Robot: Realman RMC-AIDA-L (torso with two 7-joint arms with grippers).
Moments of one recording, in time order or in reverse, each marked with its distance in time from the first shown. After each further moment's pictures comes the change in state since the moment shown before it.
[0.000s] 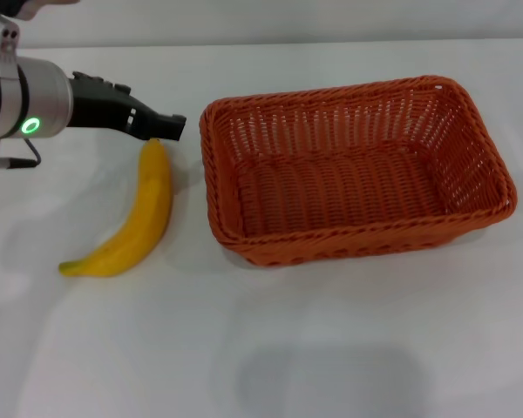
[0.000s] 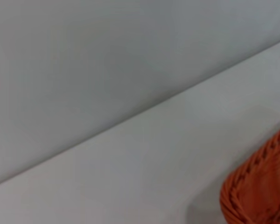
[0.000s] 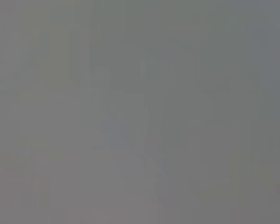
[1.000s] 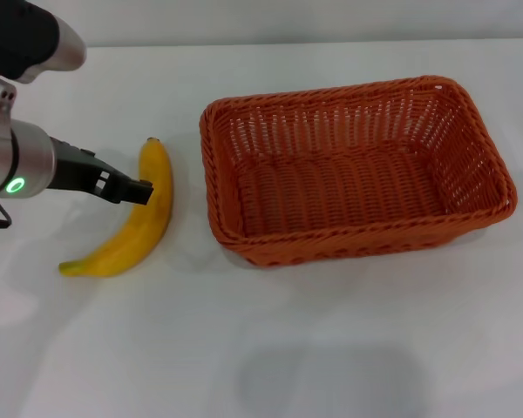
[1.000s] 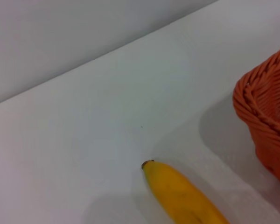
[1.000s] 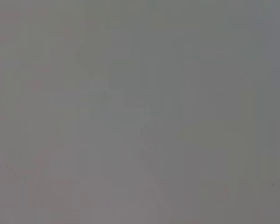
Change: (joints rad) left arm 0.090 0.000 0.121 0.109 0.193 0.138 -0.168; right arm 0.005 -0.009 0.000 0.009 -0.011 -0.022 0.001
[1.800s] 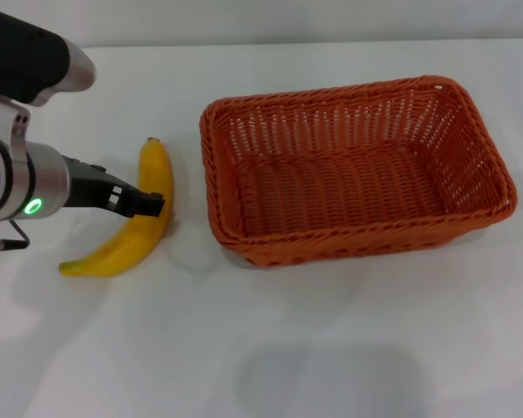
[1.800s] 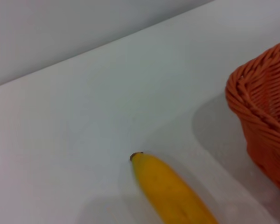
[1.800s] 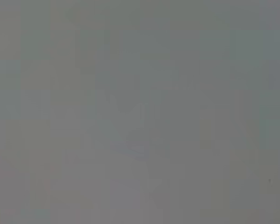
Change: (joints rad) left arm 0.050 -0.003 0.070 0.000 0.012 -0.065 -0.075; right arm -0.006 0.001 0.000 -0.001 0.000 0.000 0.023
